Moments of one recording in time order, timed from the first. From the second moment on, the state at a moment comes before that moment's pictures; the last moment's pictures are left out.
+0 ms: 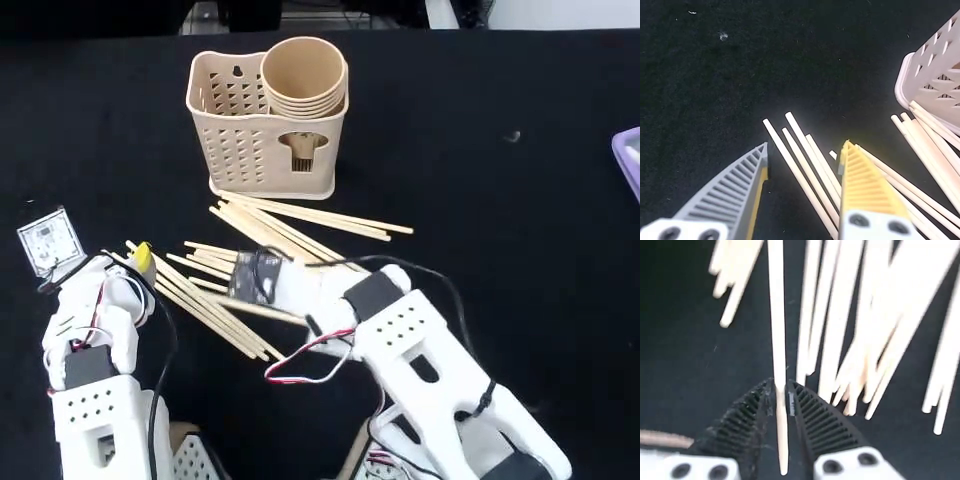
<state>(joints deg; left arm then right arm) -22.9 -77.8 84.6 37.9 8.7 -32.8 -37.6 55.6 66.4 40.2</state>
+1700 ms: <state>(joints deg) -39.0 -77.8 84.4 33.8 20.5 -48.9 1.1 34.9 59.0 22.6</state>
